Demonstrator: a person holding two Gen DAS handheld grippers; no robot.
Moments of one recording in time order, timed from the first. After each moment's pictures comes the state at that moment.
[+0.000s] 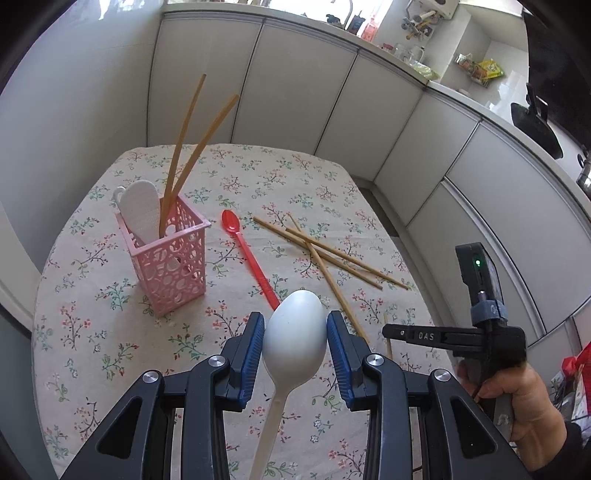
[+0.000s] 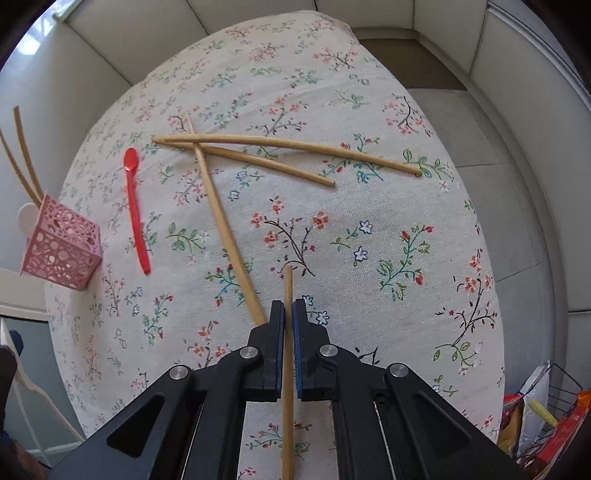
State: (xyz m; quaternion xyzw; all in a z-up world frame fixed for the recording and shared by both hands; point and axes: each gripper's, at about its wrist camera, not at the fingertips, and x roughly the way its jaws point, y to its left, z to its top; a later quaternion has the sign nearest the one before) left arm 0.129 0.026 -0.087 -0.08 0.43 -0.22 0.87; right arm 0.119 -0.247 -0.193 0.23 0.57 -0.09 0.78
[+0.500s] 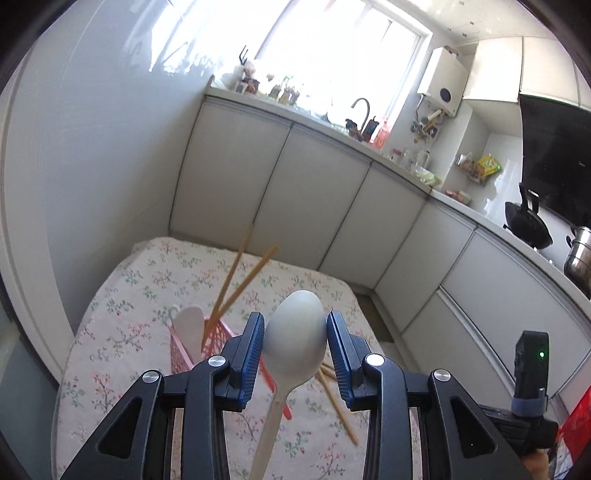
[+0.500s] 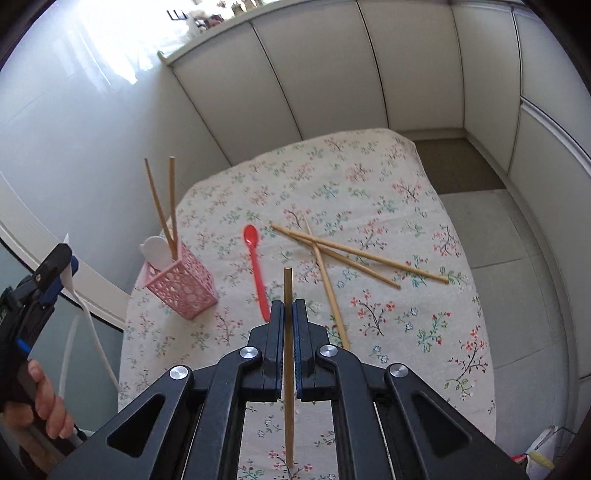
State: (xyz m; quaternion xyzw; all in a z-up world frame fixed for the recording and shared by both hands) left arm 0.132 0.088 -0.014 -0.17 0.25 -0.18 0.94; right arm 0.093 -0.207 -0.081 0.20 0.41 -0.01 0.89
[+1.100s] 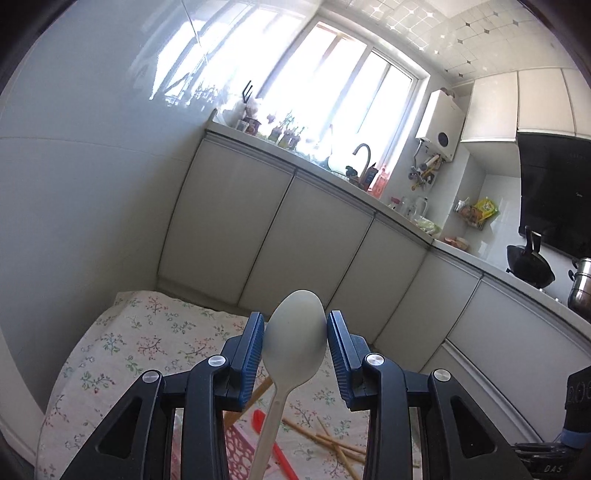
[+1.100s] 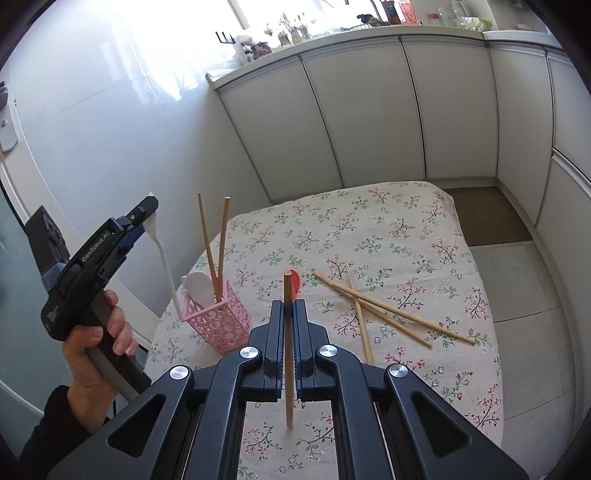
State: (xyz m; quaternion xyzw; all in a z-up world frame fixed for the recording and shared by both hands) left arm 0.232 0.110 -0.039 -0.20 0.16 -0.19 0.95; right arm 0.113 -0.187 -0.054 0.17 0.35 0.05 0.92
